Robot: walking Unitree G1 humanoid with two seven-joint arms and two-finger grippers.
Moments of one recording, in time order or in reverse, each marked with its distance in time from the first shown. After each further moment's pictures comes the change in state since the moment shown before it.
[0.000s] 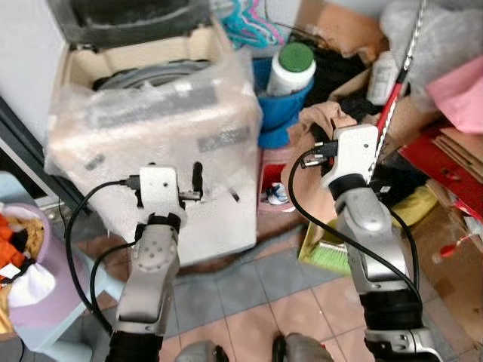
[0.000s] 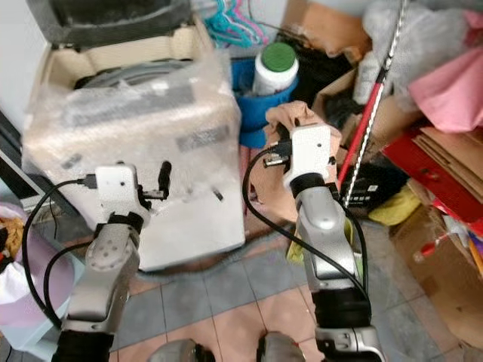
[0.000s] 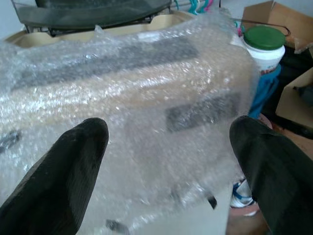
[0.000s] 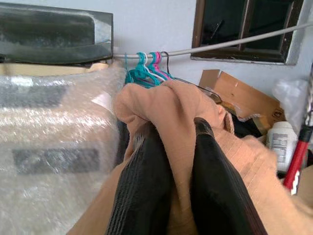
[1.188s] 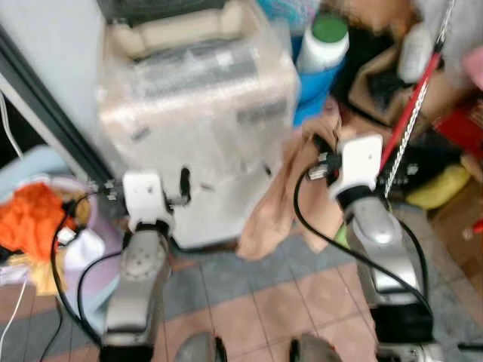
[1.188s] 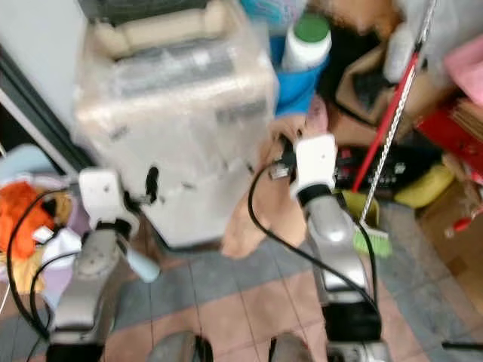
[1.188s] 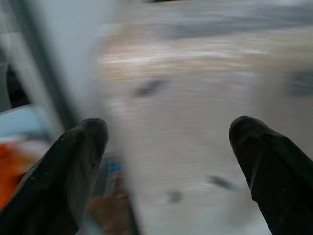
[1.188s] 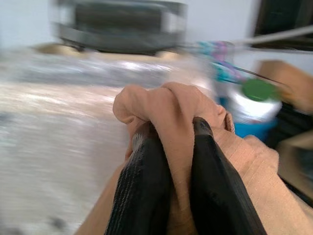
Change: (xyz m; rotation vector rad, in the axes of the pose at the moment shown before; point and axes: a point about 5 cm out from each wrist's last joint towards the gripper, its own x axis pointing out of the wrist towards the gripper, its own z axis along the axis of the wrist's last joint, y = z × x) left arm -0.010 0.027 -0.004 -0.043 0.036 0.108; right arm -0.012 0.005 -0.005 0.015 0.005 0.049
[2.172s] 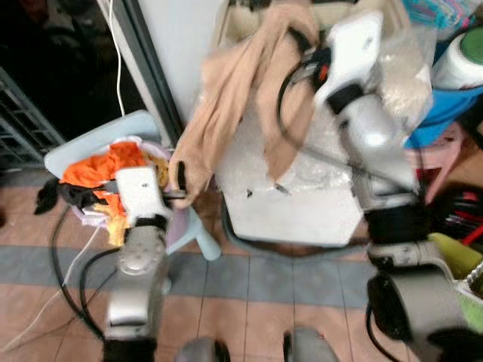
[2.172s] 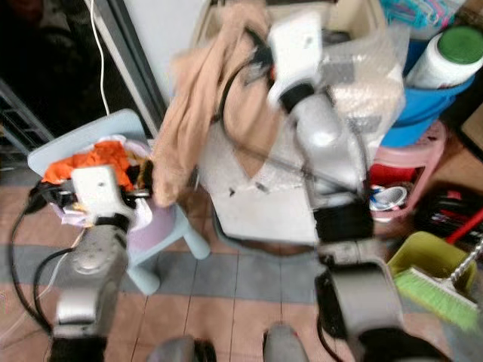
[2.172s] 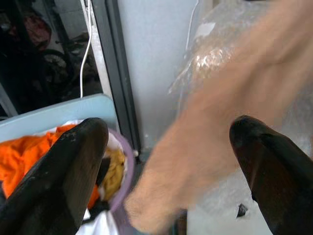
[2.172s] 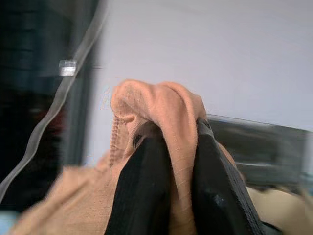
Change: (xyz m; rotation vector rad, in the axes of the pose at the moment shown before) left arm 0.005 -0.019 0.004 -0.021 -0.026 -0.079; right arm 0.092 -0.026 0.116 -0.099 -0.309 0.048
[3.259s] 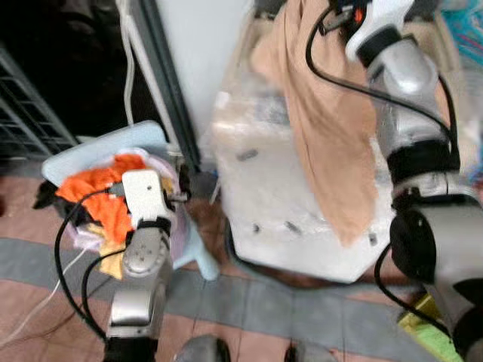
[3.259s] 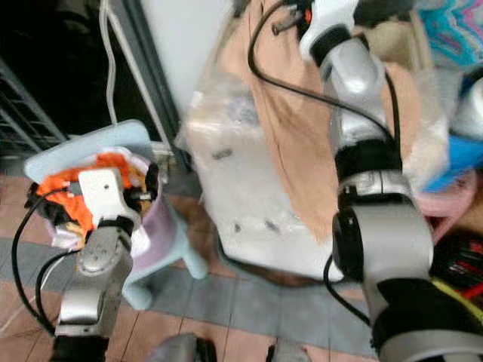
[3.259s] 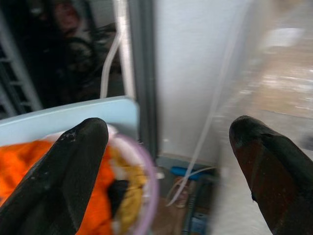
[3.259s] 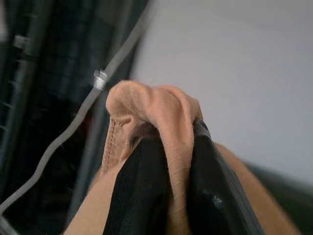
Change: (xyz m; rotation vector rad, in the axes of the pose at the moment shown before) left arm 0.004 -0.001 0.000 -0.008 -0.004 0.016; right arm 0.033 -0.037 0.016 -0.079 -0.093 0.121
